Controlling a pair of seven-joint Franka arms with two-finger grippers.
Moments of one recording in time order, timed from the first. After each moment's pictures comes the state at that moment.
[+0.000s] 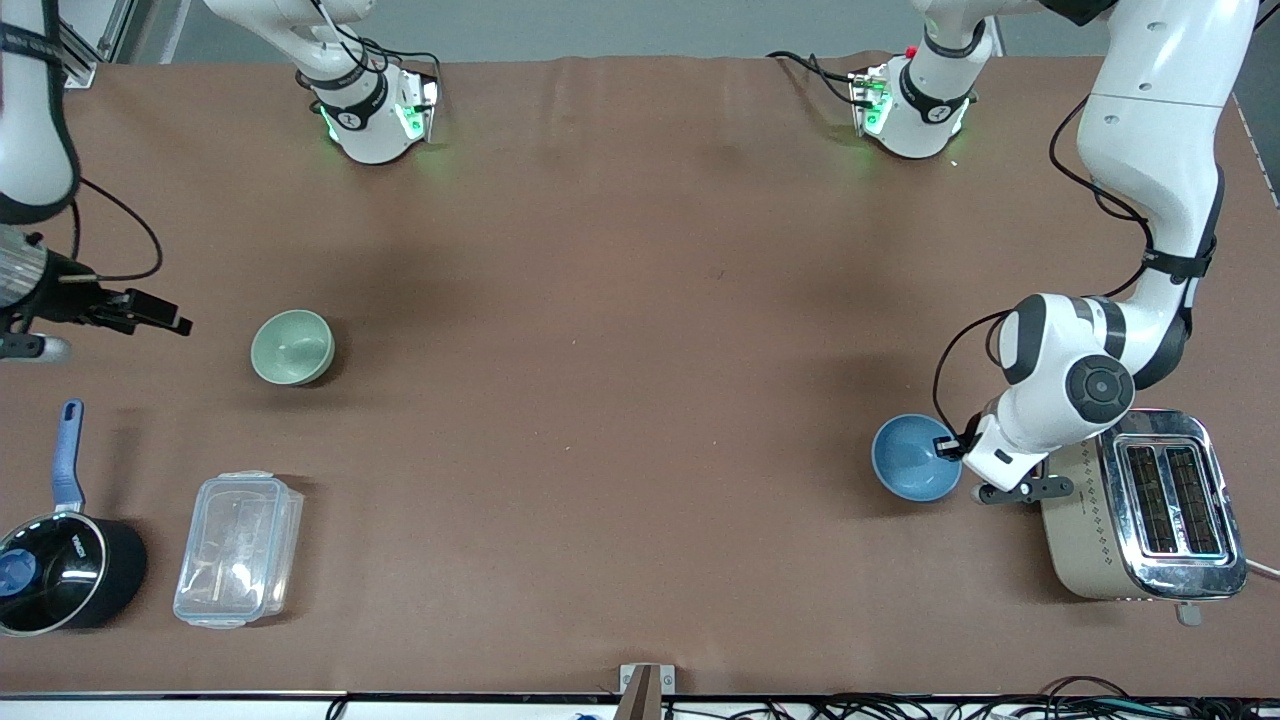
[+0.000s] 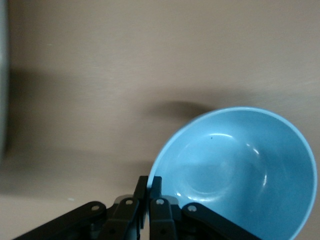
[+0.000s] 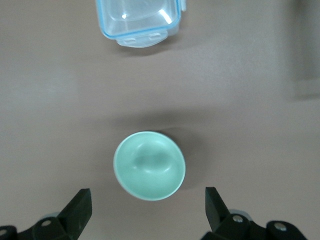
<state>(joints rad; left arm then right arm) 0.06 0.60 -0.20 -1.76 0.14 2.36 -0.32 -0.02 0.05 -0.29 -2.10 0.20 2.06 -0.31</state>
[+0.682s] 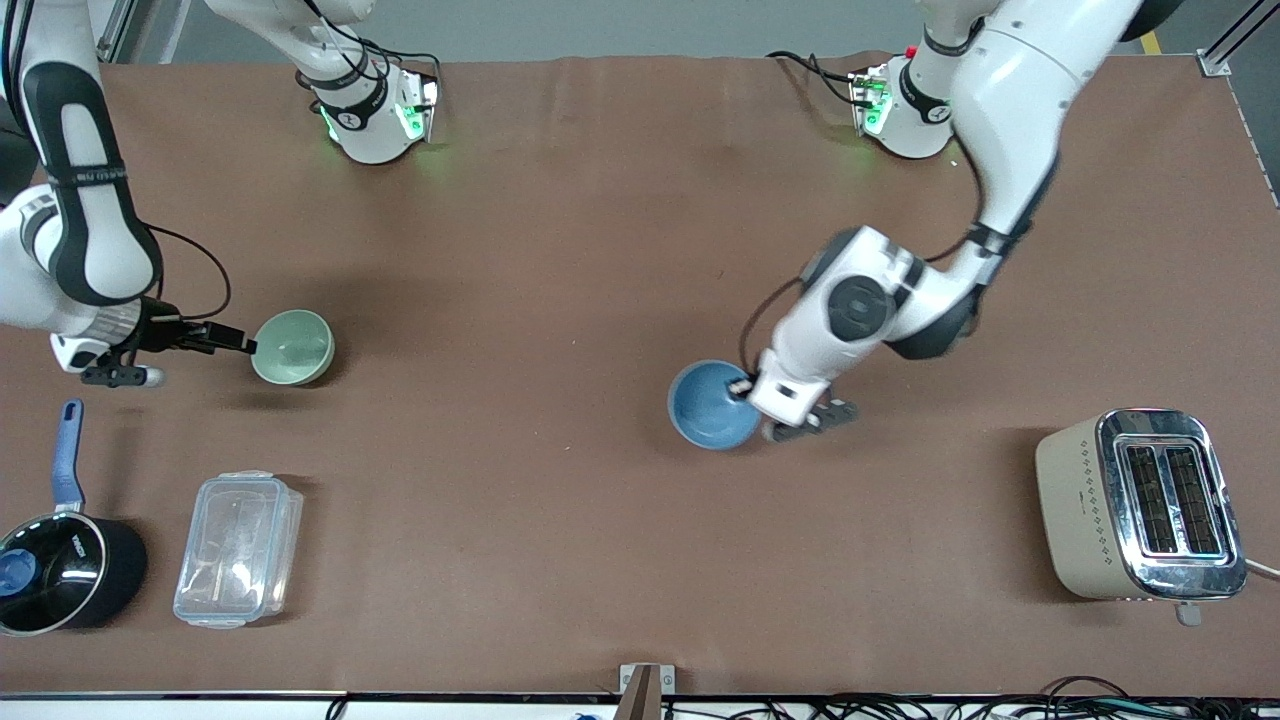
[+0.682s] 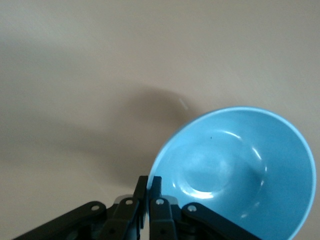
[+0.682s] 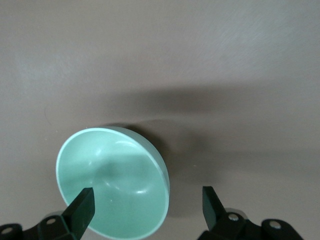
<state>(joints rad) -0.19 0.60 -0.49 -1.74 0.14 2.33 -0.99 -0.05 0.32 -0.33 -2.17 0.47 2.20 -0.62</state>
